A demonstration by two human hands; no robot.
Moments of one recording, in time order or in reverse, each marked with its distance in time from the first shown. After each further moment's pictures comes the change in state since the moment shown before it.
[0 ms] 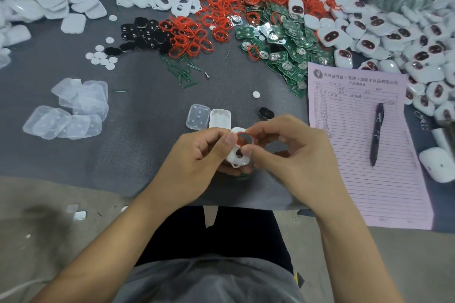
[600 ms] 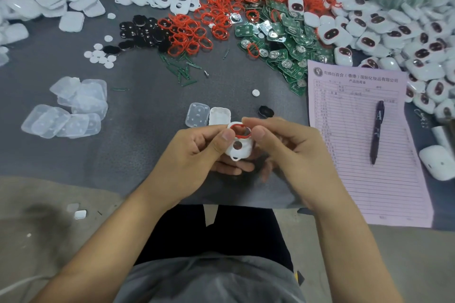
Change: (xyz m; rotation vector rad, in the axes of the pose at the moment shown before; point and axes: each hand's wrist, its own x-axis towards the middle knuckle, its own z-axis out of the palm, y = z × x) left_hand 0.001 0.008 0.001 -0.085 -0.005 -0.104; right_hand 0.000 0.000 0.004 0.318 -0.049 0.111
